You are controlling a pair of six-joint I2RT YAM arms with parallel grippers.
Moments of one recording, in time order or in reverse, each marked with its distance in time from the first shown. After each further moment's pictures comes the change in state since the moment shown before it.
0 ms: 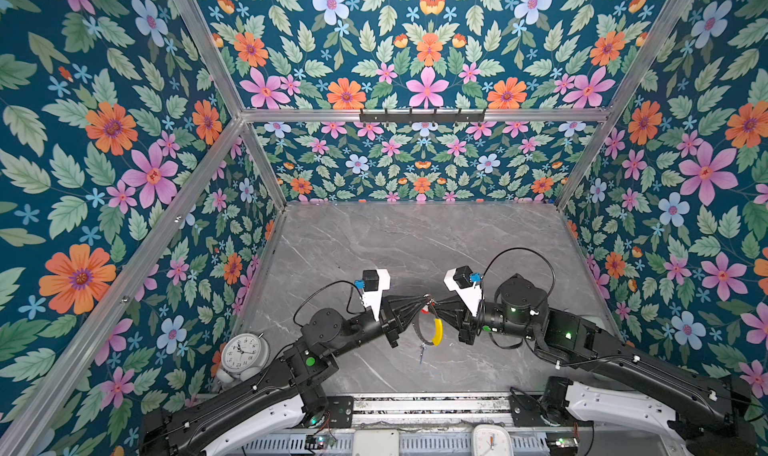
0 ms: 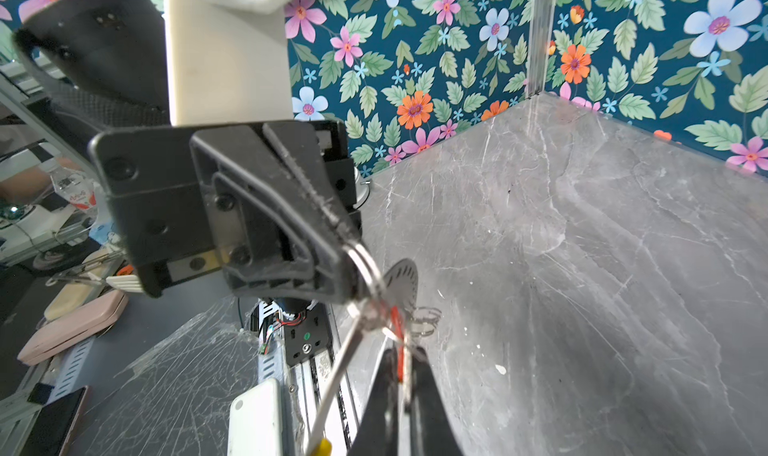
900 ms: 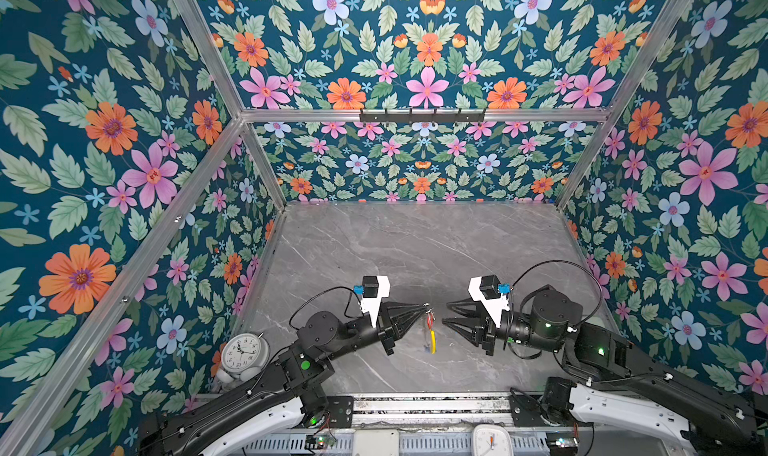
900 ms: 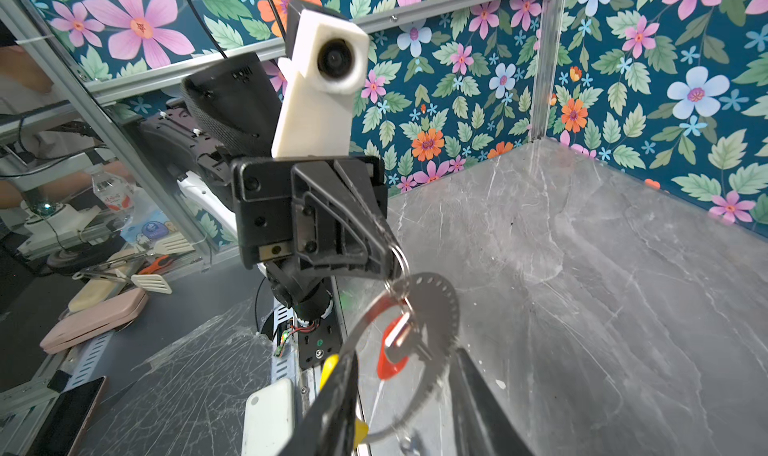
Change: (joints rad) left arm 0.000 -0.043 -0.011 -0.053 0.092 0.031; right arm 0.029 -0.159 -0.019 -0.011 0.001 -0.027
